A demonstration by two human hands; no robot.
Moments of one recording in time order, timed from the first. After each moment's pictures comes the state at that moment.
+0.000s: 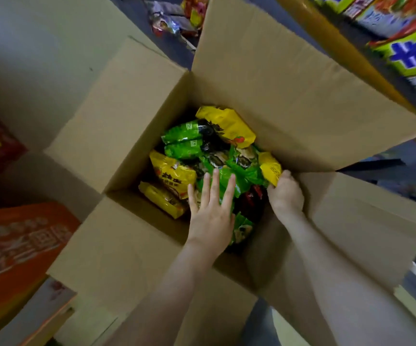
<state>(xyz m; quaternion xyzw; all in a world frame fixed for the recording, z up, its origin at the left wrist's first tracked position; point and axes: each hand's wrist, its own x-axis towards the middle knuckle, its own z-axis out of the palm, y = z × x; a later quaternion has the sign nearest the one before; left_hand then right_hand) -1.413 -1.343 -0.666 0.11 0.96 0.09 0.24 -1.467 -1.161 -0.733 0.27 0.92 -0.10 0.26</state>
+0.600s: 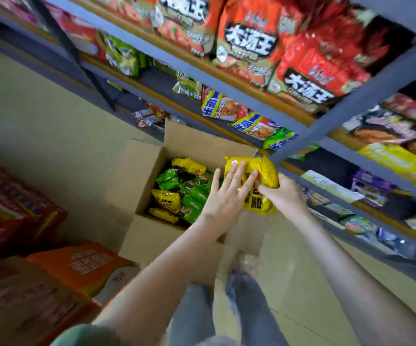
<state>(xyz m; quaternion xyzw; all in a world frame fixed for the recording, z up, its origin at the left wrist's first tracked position) -1.410 -1.288 -0.338 0.38 0.92 0.03 0.06 -1.389 -1.134 -0.287 0.32 0.84 -0.41 0.15</state>
